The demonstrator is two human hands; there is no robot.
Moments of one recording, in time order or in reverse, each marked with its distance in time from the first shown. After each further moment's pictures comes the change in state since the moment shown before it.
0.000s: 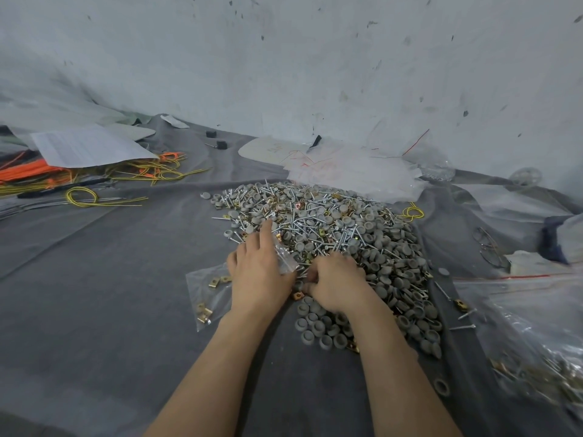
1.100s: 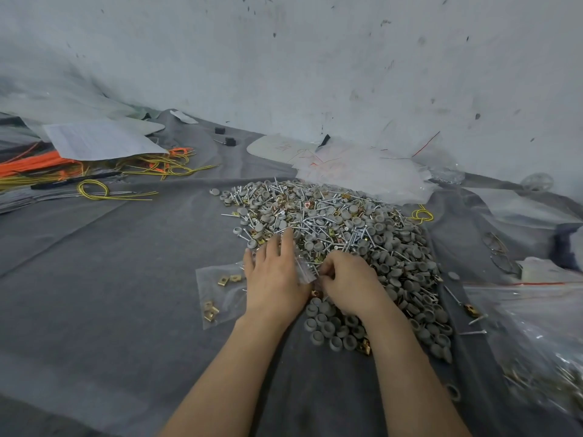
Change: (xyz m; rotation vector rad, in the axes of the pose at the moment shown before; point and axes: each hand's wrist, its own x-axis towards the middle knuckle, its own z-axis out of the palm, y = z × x) left_hand -0.006 -0.001 0.008 0.060 -0.085 0.056; right_hand -0.005 0.003 -0.001 0.133 0.128 -0.039
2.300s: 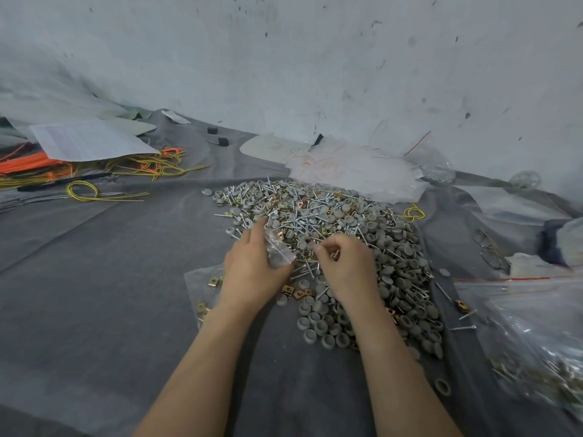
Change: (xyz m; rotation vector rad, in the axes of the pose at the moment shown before) left_hand 0.011 -0.019 -0.018 -0.273 0.065 -0.017; right_hand 0.007 0.003 0.007 0.258 0.436 -0.018
